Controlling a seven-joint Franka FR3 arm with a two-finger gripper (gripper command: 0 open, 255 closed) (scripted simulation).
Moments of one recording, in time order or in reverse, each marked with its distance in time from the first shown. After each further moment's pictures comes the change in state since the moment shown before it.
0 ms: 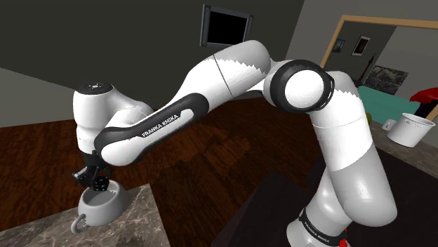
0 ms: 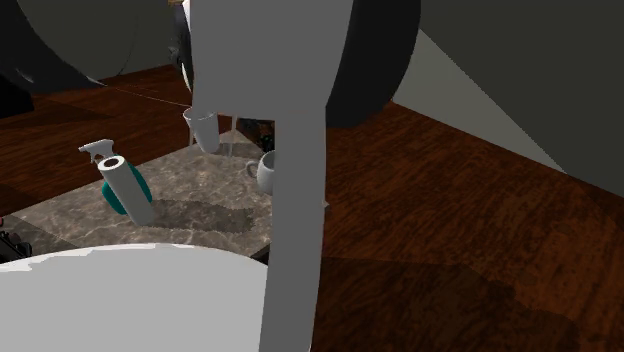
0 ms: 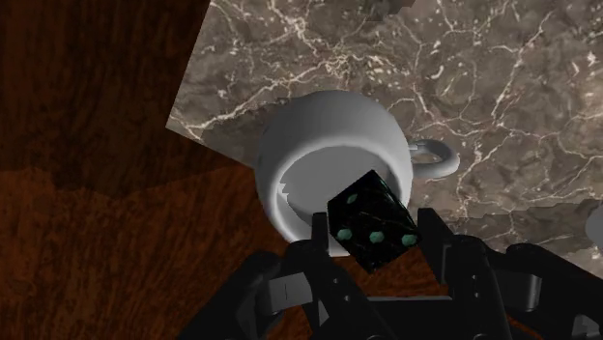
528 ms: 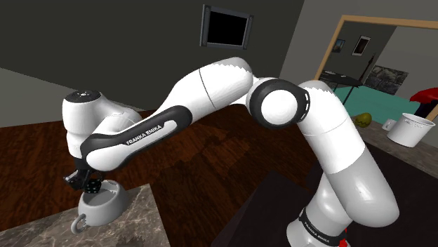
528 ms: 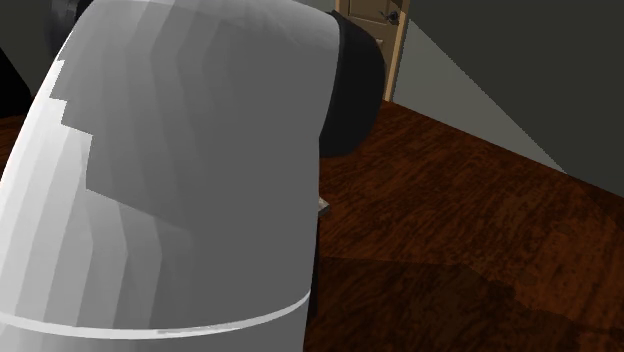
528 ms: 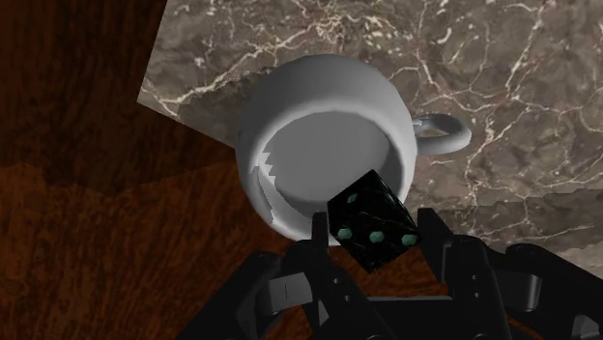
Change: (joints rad) arm 0.043 0.162 -0.026 0.208 -0.018 -0.045 -0.016
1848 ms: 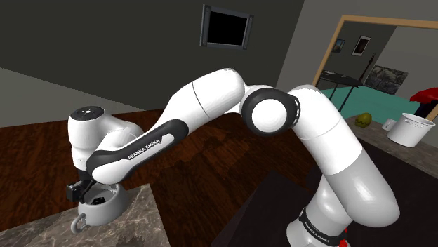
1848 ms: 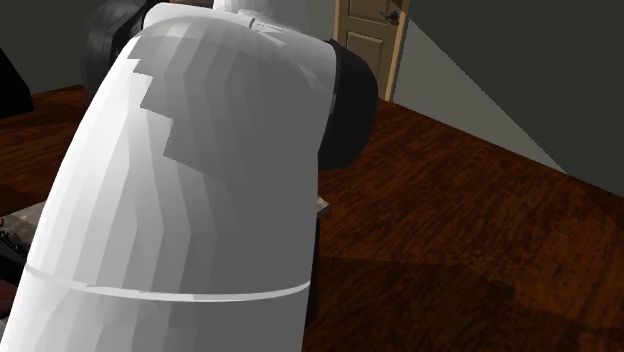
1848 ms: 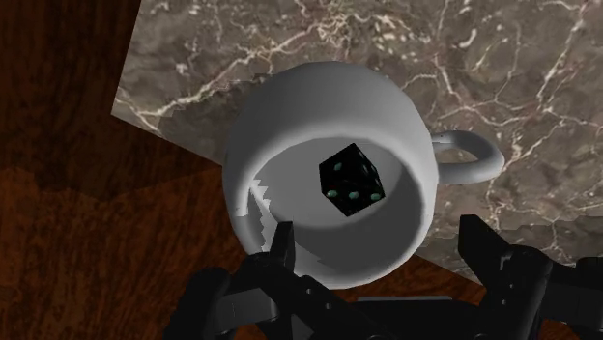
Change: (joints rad) arm 0.012 0.072 -0.021 0.005 -0.021 0.068 0.014
